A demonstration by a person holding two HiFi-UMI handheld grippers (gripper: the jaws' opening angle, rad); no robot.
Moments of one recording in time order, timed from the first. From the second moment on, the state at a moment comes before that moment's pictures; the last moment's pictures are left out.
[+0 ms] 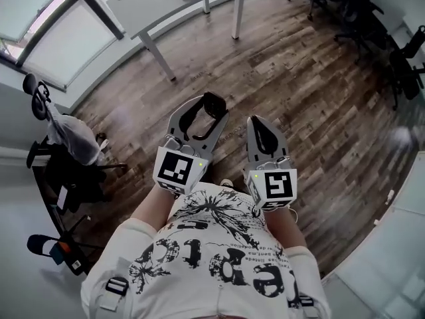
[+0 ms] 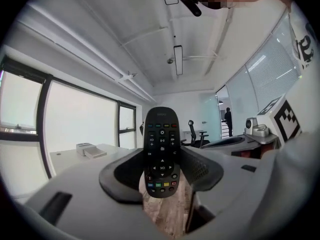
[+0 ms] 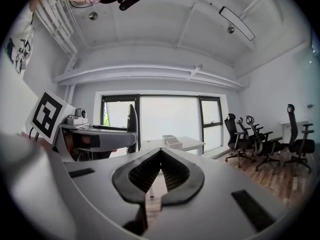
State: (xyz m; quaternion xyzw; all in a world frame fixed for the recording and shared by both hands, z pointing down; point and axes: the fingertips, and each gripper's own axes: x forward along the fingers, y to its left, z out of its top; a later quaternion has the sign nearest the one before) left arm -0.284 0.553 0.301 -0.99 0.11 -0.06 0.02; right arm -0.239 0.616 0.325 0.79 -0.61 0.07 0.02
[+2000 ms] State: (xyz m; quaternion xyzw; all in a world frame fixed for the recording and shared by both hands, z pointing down) left arm -0.045 0.115 0.316 -0.95 0.29 -0.04 -0.06; right arm 0.054 0.170 0.336 0.69 -0.72 0.06 0.06
